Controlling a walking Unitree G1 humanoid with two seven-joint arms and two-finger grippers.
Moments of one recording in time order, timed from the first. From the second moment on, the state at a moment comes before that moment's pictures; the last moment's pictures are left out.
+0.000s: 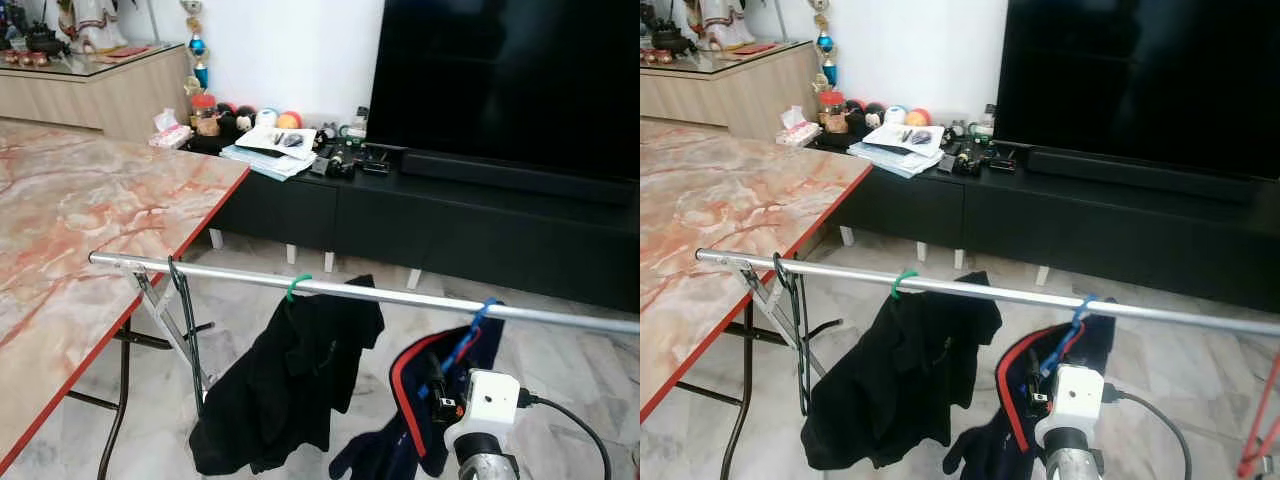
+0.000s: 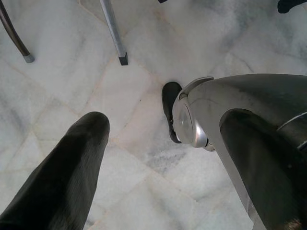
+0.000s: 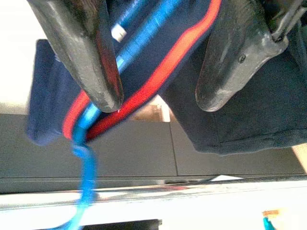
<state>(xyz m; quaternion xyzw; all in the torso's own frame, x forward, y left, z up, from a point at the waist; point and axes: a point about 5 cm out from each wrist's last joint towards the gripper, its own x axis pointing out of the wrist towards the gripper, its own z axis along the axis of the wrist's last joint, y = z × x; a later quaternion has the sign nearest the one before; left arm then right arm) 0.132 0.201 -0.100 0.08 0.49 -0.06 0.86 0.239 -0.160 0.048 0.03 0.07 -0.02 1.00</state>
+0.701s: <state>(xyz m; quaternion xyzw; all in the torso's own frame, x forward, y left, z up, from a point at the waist) 0.145 0.197 -0.096 0.08 0.47 -0.07 0.87 0.206 -0.165 0.042 0.01 0.11 -0.04 0.99</state>
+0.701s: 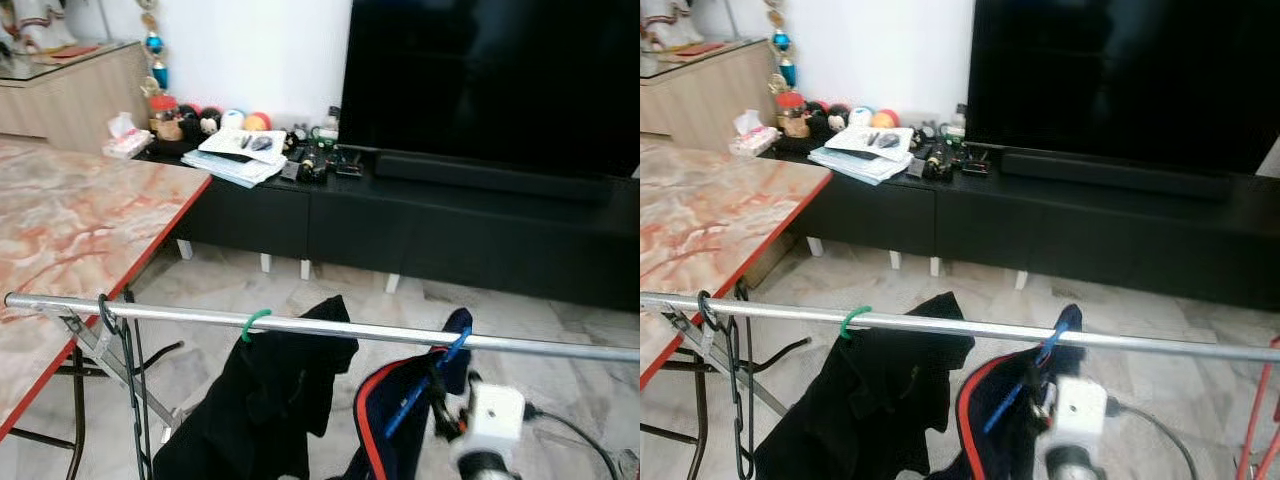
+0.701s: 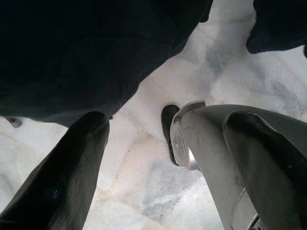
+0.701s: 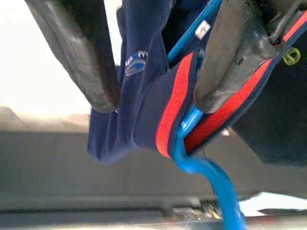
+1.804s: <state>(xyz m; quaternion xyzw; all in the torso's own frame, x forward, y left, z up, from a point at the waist) 0.145 0.198 -0.095 0.08 0.47 -0.08 0.87 0.228 -0.149 0.038 0.01 0.15 0.07 0.99</state>
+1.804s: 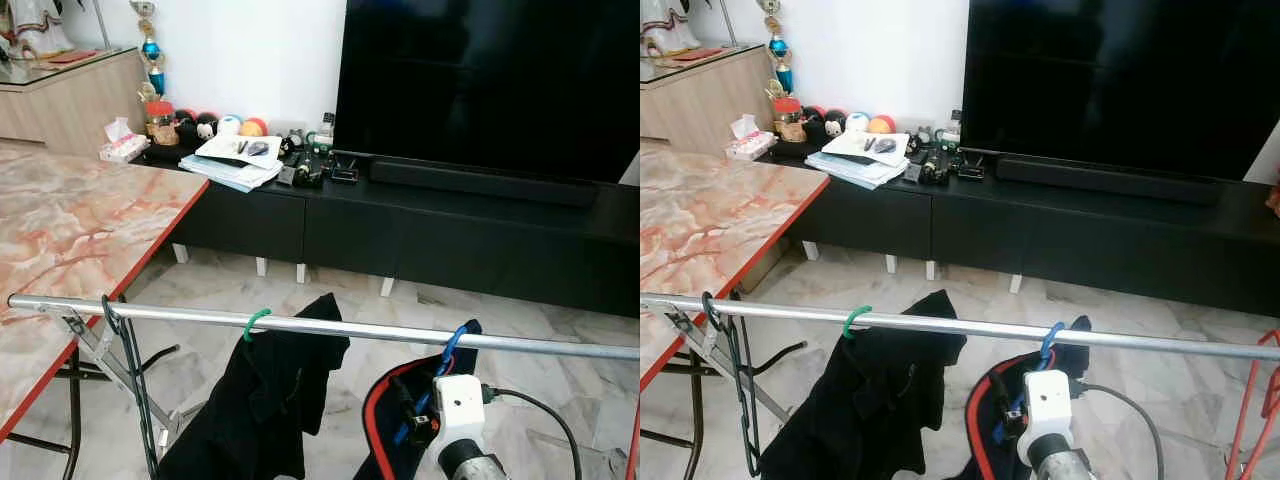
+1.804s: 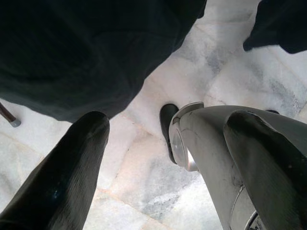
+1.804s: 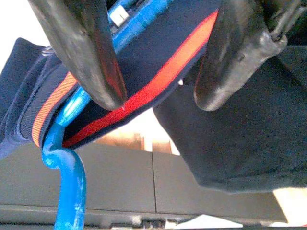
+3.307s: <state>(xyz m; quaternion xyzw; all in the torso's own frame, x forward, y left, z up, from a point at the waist) 0.146 0.199 -0.095 0.09 0.47 -0.08 0.87 0.217 -0.190 0.047 -0.03 0.12 -0.13 0.98</state>
